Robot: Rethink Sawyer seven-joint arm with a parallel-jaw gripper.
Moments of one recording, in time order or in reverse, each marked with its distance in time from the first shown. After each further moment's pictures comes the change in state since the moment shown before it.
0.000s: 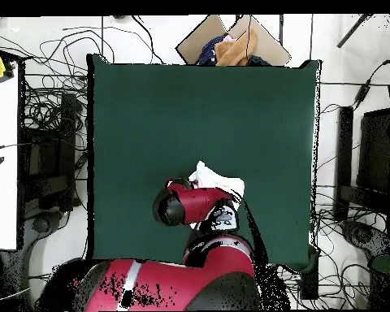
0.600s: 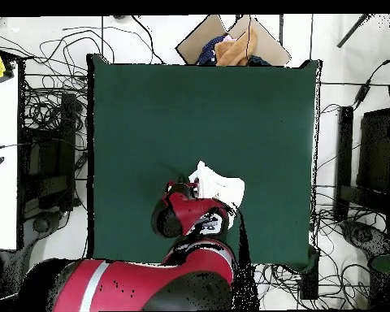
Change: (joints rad) arm 0.080 0.041 -0.100 0.027 0.000 -0.209 0.000
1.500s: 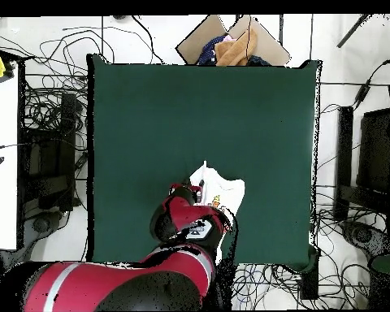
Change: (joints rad) arm 0.101 0.056 -0.119 0.013 0.113 -0.088 0.000
